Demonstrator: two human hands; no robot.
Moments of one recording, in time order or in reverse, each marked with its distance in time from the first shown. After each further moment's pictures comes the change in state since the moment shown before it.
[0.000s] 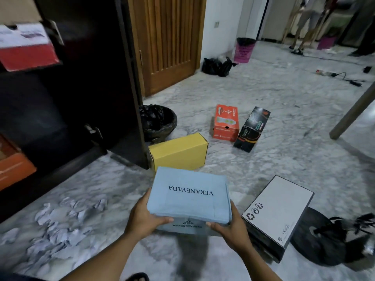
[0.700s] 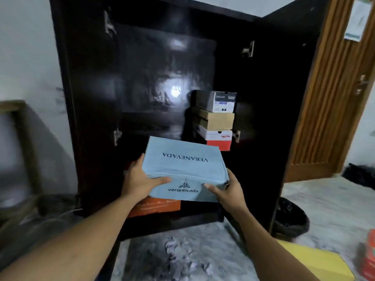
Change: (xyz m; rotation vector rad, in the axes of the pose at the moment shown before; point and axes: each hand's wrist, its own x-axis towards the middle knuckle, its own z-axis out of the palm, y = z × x) left_hand -0.157 0.158 -0.405 0.276 1.078 0.095; right_hand 0.033 -0.400 0.278 0.256 -0.551 -0.598
